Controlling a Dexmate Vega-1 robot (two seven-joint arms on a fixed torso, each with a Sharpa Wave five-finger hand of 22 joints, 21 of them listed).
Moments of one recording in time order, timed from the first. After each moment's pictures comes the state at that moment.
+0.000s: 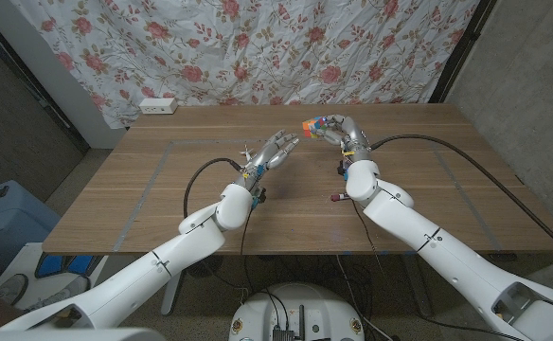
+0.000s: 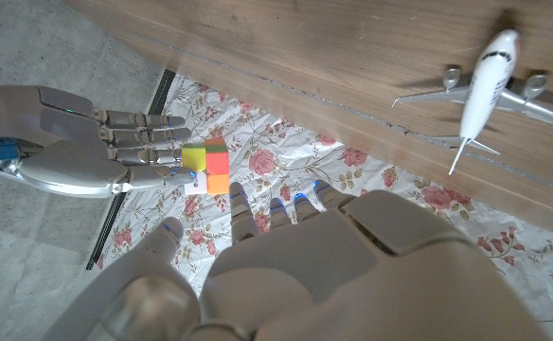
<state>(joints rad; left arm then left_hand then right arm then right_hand) 0.92 0.61 0.66 -1.85 0.23 0.16 0.34 -0.01 0.06 0.45 0.18 0.20 0.17 -0.18 0.18 0.17 -0.14 -0.05 0.20 0.17 -0.17 -0.03 0.19 0.18 -0.15 -0.04 0.19 0.17 -0.83 -0.51 -0.64 -1.85 -0.11 -0.46 -0.53 0.97 -0.01 0.30 -0.16 0.20 0.71 -0.18 0.44 0.19 0.92 -0.18 0.24 0.32 0.45 -0.04 0.50 0.24 0.41 0.05 0.19 0.16</state>
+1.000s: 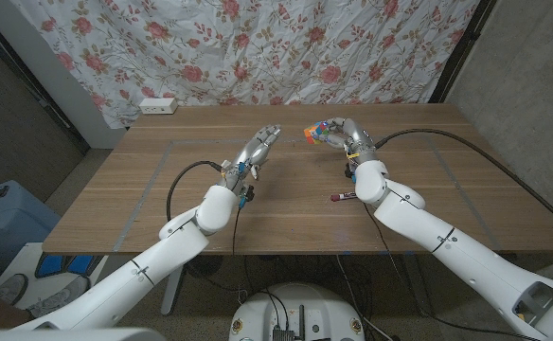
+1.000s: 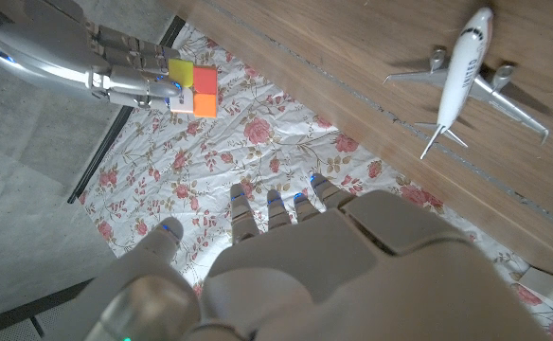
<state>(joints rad) 1.03 0.64 0.52 -1.88 0.06 0.01 0.36 -0.01 0.06 0.44 0.17 0.21 0.14 -0.16 0.17 0.17 -0.07 -0.06 0.21 0.17 -0.17 -0.03 0.19 0.17 -0.09 -0.04 0.20 0.17 -0.83 -0.61 -0.66 -1.91 -0.18 -0.49 -0.43 0.97 -0.01 0.29 -0.16 0.20 0.71 -0.18 0.43 0.19 0.92 -0.18 0.23 0.32 0.45 -0.04 0.50 0.24 0.41 0.05 0.19 0.16</state>
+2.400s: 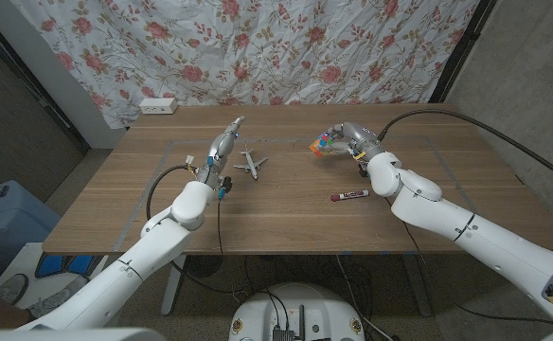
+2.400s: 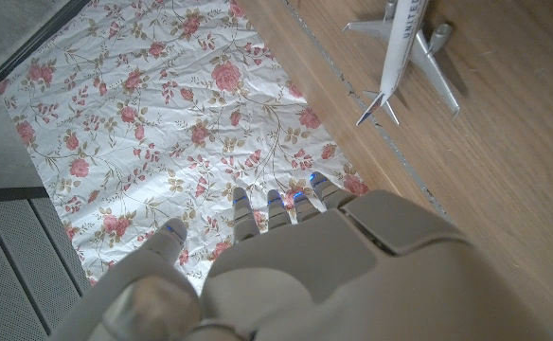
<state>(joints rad) 1.04 0.60 0.39 -1.75 -0.25 -0.13 0.33 -0.01 0.06 0.44 0.17 0.21 0.13 -0.13 0.17 0.17 -0.05 -0.04 0.21 0.17 -0.15 -0.03 0.19 0.17 -0.07 -0.03 0.20 0.17 -0.73 -0.76 -0.73 -1.92 -0.36 -0.53 -0.15 0.97 0.00 0.28 -0.15 0.20 0.70 -0.20 0.41 0.20 0.91 -0.20 0.22 0.32 0.44 -0.04 0.49 0.24 0.41 0.05 0.19 0.16</state>
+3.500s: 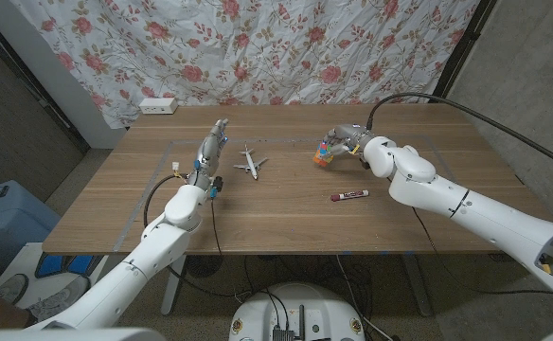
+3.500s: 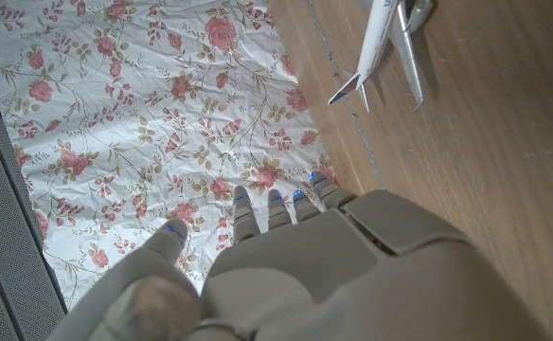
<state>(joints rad) 1.02 0.54 0.35 -1.58 -0.43 -0.28 0.27 -0.01 0.07 0.44 0.16 0.21 0.13 -0.12 0.17 0.17 -0.04 -0.03 0.21 0.17 -0.12 -0.03 0.19 0.17 -0.04 -0.04 0.20 0.17 -0.55 -0.78 -0.87 -1.87 -0.56 -0.57 0.20 0.98 0.01 0.28 -0.16 0.18 0.68 -0.23 0.39 0.21 0.87 -0.22 0.20 0.32 0.40 -0.04 0.46 0.23 0.40 0.06 0.18 0.16</state>
